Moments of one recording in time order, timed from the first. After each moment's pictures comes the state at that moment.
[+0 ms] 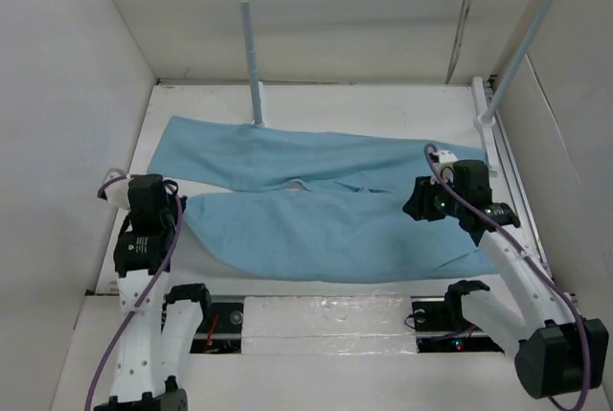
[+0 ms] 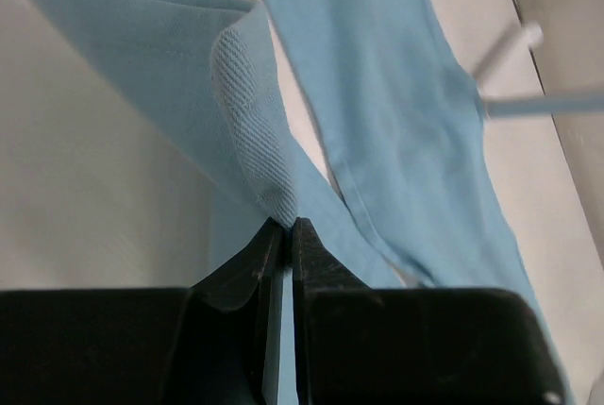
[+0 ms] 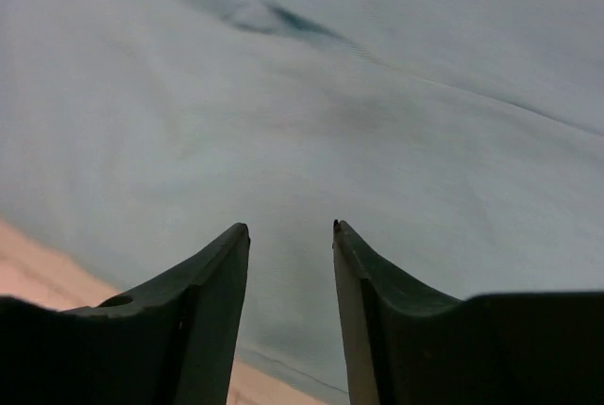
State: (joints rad) left arm 0.12 0.65 0.79 -0.81 -0.32 -0.92; right arm 0.19 0.92 0.67 -0.52 -0.38 0.10
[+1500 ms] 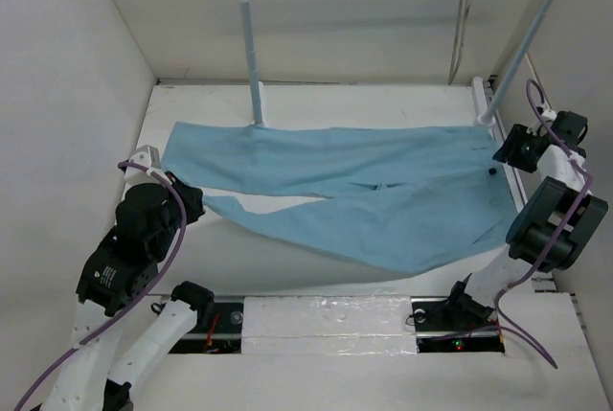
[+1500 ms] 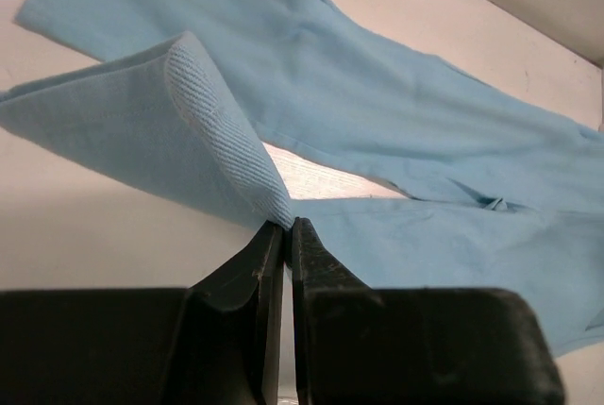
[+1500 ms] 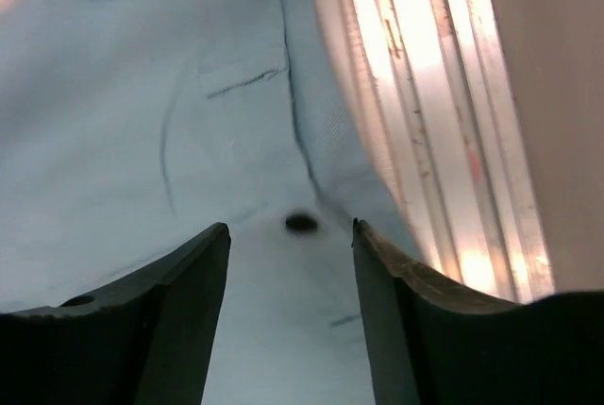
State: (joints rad) left arm -0.41 0.57 1.08 -0.96 -0.34 -0.62; right arm -0.58 1.67 1.24 -0.43 -0.39 -0.07
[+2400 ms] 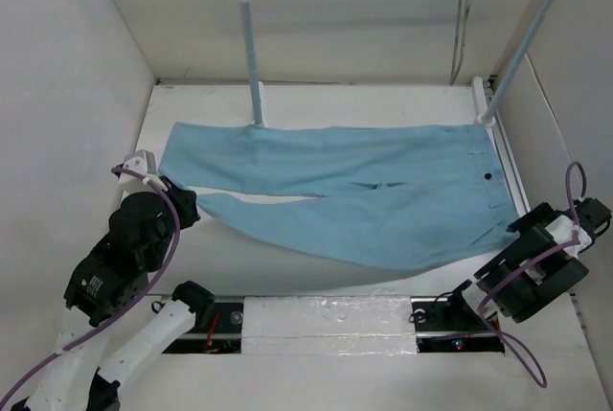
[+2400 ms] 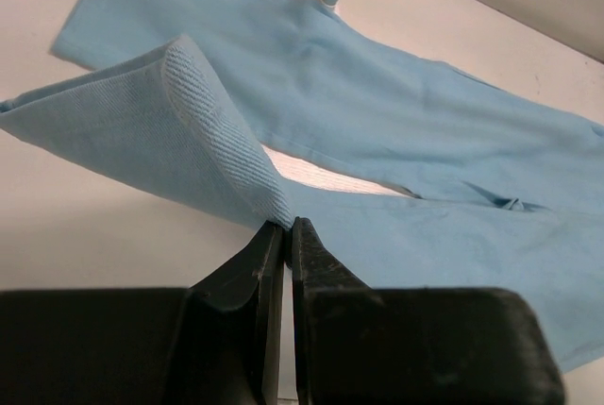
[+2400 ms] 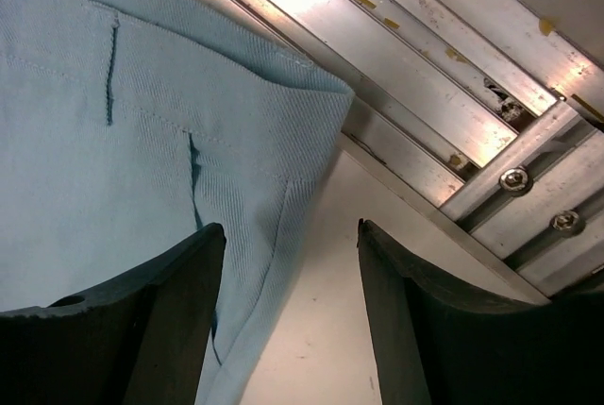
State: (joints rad) left arm -0.54 0.54 1.11 -1.00 -0.47 -0.60; right arm -1.00 1.29 0.70 -0.49 -0.28 0.09
